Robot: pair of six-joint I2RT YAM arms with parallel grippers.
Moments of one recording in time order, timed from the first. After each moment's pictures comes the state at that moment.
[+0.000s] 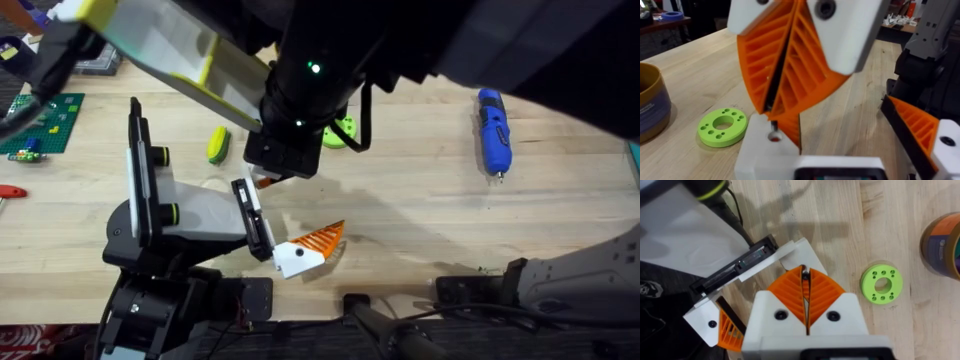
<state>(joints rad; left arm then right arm) -0.17 0.00 0.01 -0.10 1.03 -0.01 1.05 1.76 1.85 -1.26 -0.09 -0.30</state>
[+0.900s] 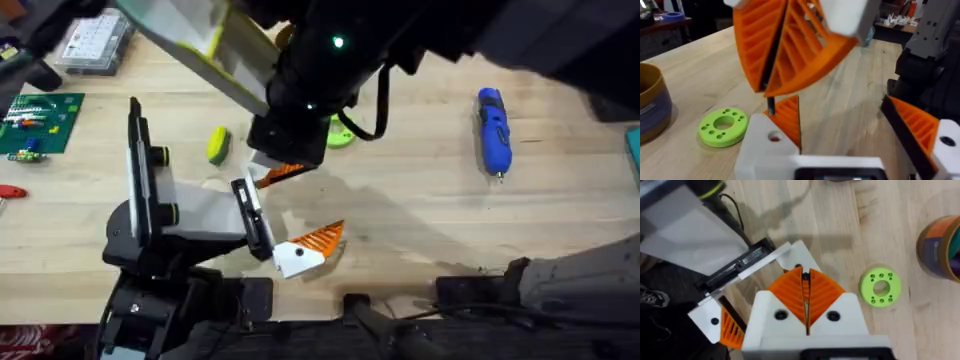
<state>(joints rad) -0.17 0.00 0.01 -0.10 1.03 -0.01 1.02 1.73 1.85 -1.24 -0.13 -0.30</state>
